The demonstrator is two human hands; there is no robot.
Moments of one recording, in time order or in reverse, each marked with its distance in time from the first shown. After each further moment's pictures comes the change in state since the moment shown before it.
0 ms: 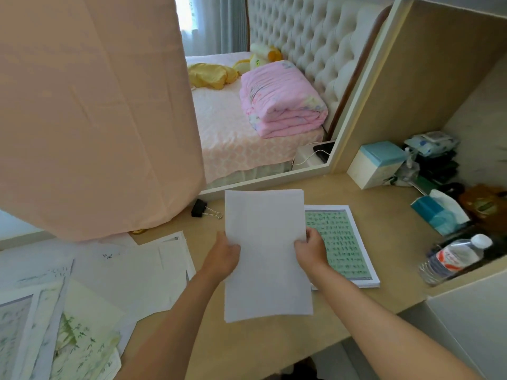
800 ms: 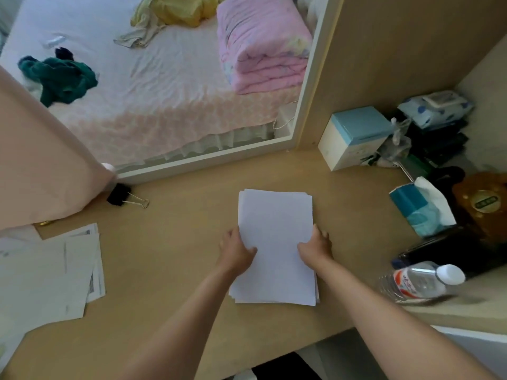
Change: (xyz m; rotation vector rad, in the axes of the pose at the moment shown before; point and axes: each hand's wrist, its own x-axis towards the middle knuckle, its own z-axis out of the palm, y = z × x) left_hand 0.107 0.070 0.251 0.275 -0.042 -0.225; right_hand 0.212 0.119 -0.145 -0.460 -0.212 0.233
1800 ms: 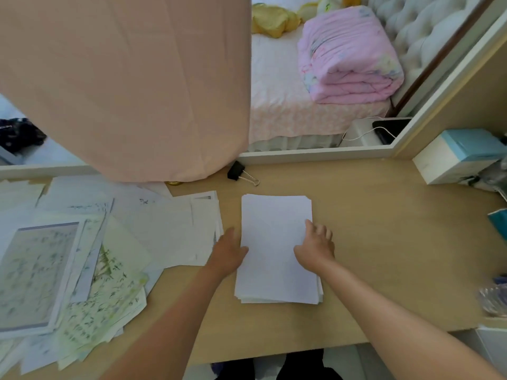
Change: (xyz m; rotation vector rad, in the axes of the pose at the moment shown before) left_hand -0.075 -0.253 -0.196 -0.186 0.096 -0.019; right_hand -0.176 -0.143 0.202 -0.511 -0.048 -0.352
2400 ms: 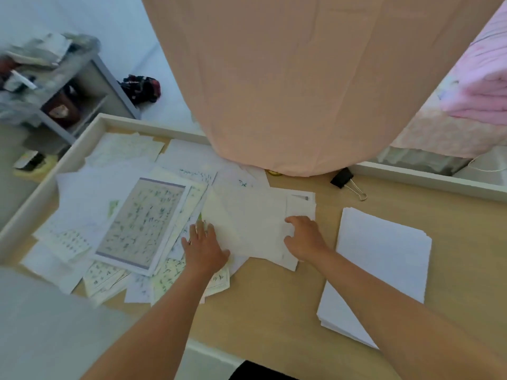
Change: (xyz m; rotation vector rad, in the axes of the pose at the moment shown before) left_hand -0.027 -0.175 -0.161 0.592 0.312 -0.409; right_hand 0.022 -0.217 0.105 -0.011 -0.290 -0.523
